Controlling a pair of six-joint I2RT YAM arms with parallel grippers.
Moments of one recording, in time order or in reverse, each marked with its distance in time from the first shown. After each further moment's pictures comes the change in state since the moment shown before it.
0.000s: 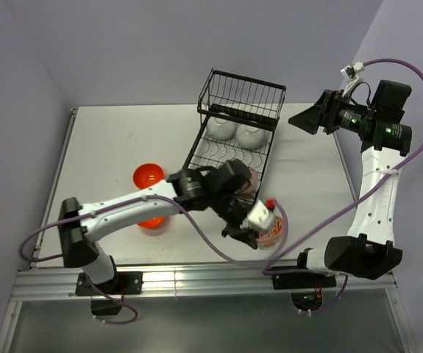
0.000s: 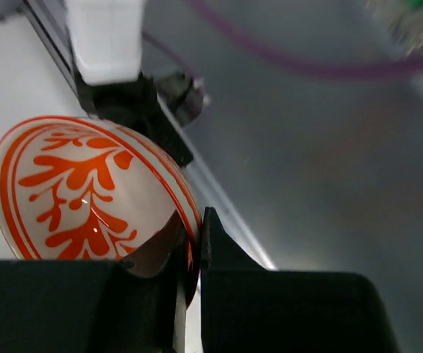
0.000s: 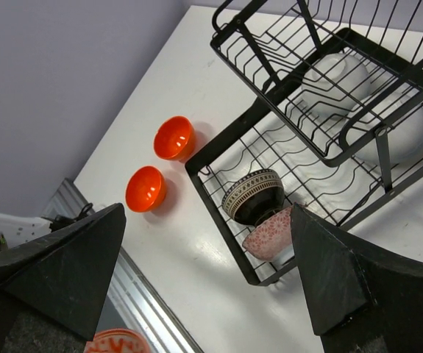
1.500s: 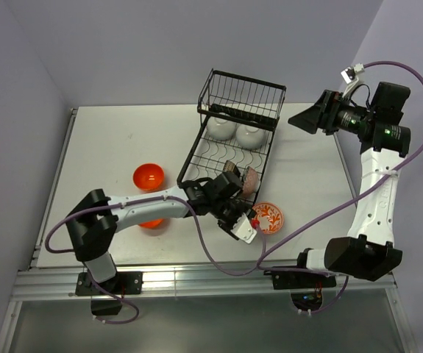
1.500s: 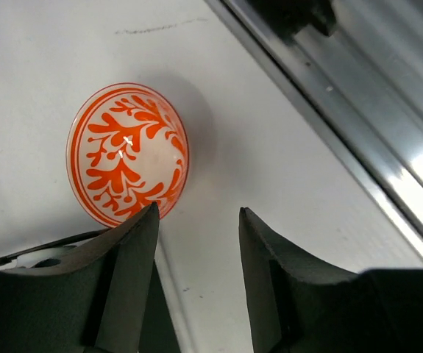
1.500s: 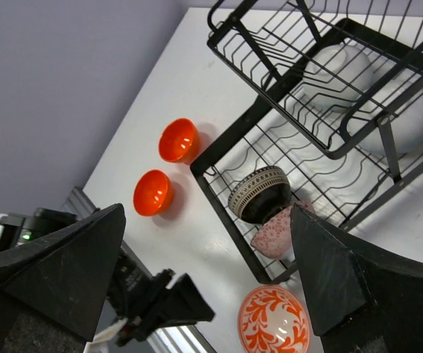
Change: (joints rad) left arm 0.119 0.015 -0.383 0.375 -0.201 0.426; right arm 0.008 -0.014 -0.022 0.003 0.029 0.047
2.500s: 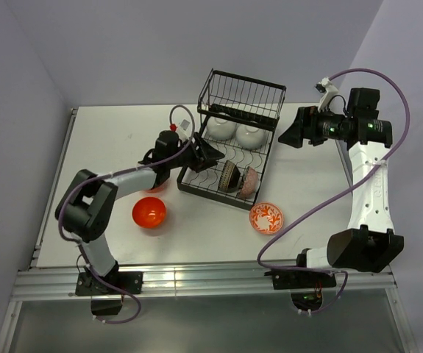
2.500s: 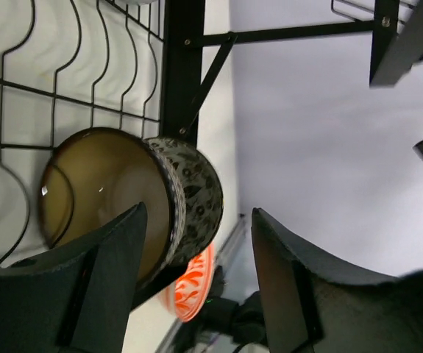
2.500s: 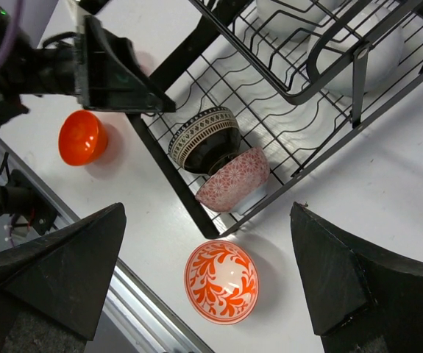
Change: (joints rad) left arm 0.558 0.114 -0.206 0.863 -0.130 -2.224; right arm 0.113 0.055 -0.055 -0.153 0.219 -0.271
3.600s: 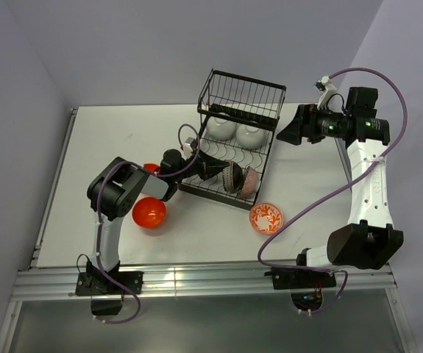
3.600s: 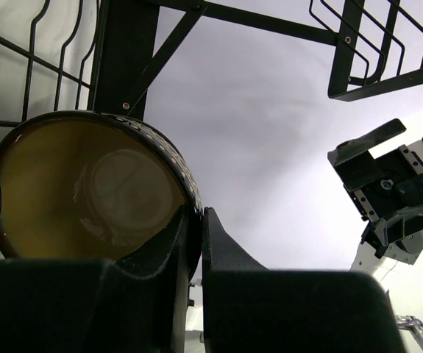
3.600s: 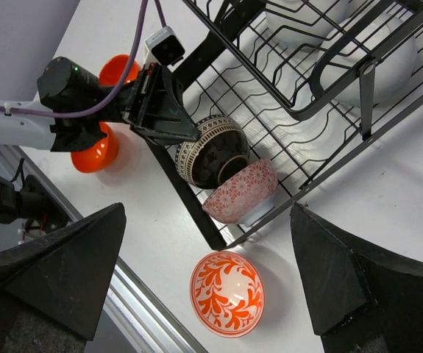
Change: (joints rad) left arm -0.019 0.281 -0.086 0.633 0.119 -0.533; right arm 0.000 0.018 -0.007 0.048 -0.036 0.034
